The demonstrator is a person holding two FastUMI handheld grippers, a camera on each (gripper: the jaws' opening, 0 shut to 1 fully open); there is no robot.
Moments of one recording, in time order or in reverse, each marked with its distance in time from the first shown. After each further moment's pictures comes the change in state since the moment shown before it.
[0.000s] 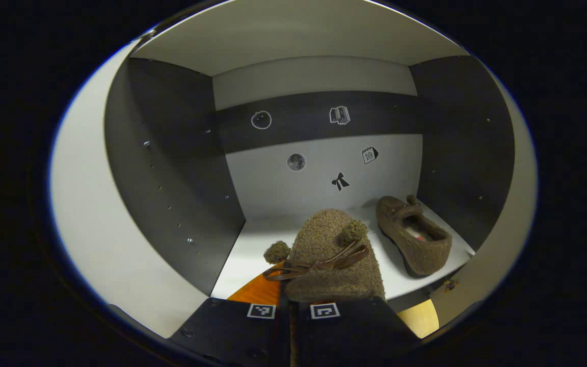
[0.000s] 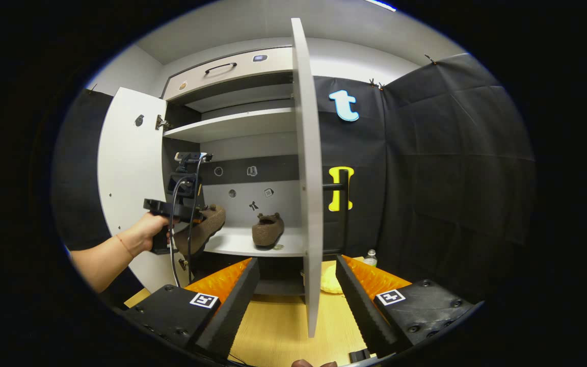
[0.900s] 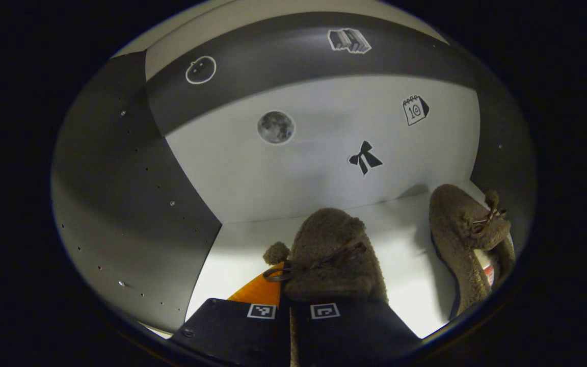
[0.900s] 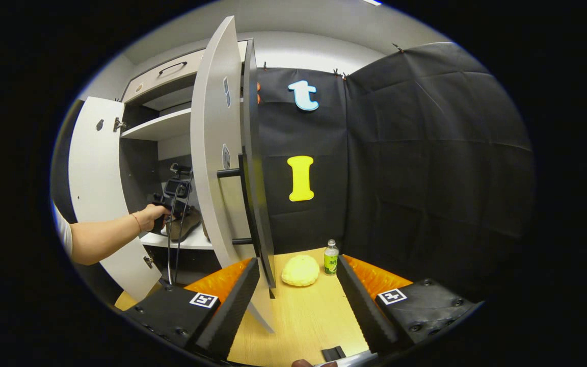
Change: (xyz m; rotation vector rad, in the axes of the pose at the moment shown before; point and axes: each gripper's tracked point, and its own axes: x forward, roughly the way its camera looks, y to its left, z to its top) left arm 0.147 -0.018 -0.017 0.070 0.223 0.069; right arm 0.006 -0.094 -0.008 0.032 0.043 -0.153
